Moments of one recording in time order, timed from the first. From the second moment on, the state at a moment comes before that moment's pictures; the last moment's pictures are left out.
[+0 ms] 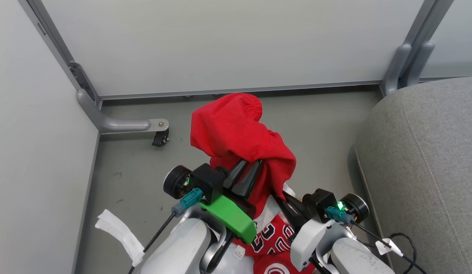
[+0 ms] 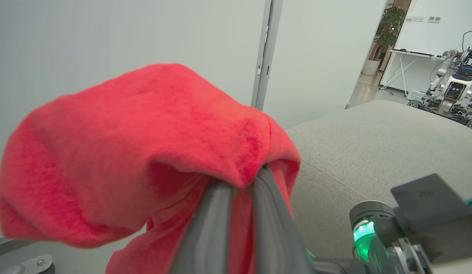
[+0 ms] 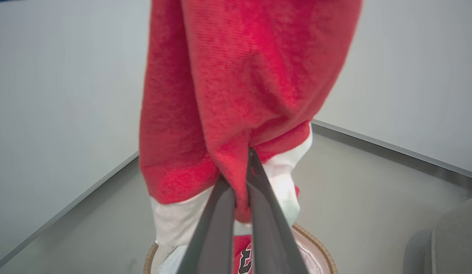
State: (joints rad) left arm -0.42 0.05 -0.71 0.35 -0.45 -0.13 -0.26; right arm -0.35 -0.05 0.53 0.57 0.22 0.13 -0.26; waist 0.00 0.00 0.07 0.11
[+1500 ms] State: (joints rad) left arm -0.42 0.07 -0.65 0.33 -0.29 -0.13 -0.26; right arm -0.35 -0.05 0.30 0.23 0.16 0.13 -0.26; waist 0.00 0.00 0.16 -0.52
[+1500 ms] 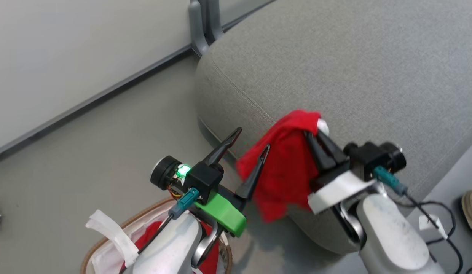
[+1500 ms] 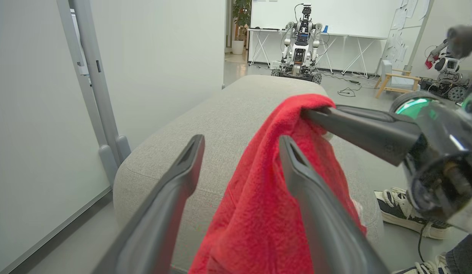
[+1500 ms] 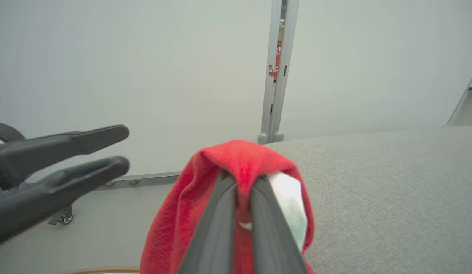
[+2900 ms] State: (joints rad) left arm -0.58 0.23 -0.63 0.25 -0.29 -0.13 -0.26; right arm -0.90 -0.29 -0.31 0.72 -0.20 0.13 -0.26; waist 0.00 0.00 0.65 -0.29
